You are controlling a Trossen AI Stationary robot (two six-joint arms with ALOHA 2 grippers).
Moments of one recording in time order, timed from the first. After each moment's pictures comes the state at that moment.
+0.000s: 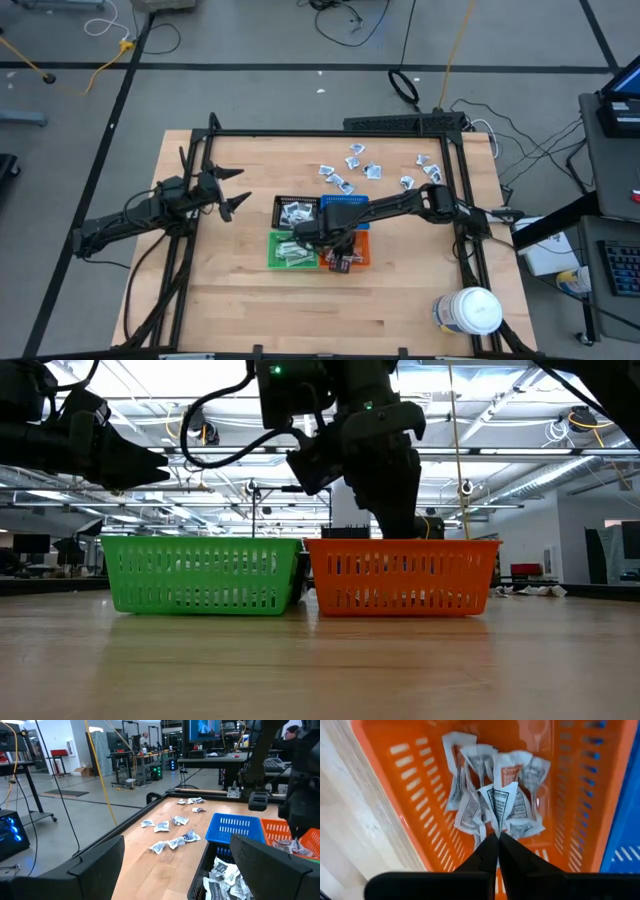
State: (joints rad) left arm 0.33 0.03 0.04 -0.03 -0.05 0.05; right arm 0.12 2.25 1.92 -1.40 -0.13 0.29
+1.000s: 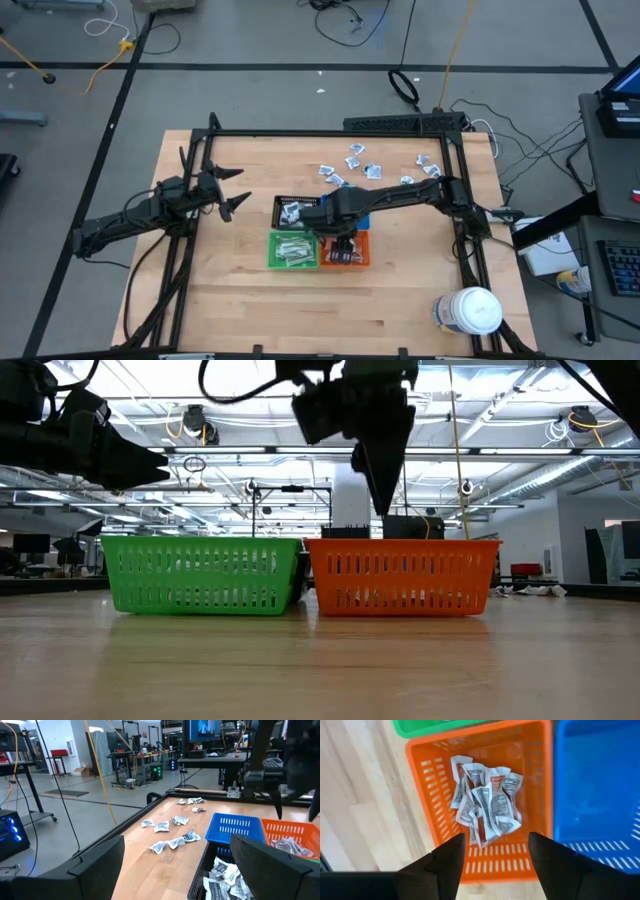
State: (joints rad) left arm 0.33 0.03 0.04 -0.03 -0.05 0.05; right arm 0.09 2.12 1.92 -1.37 -0.13 0.25
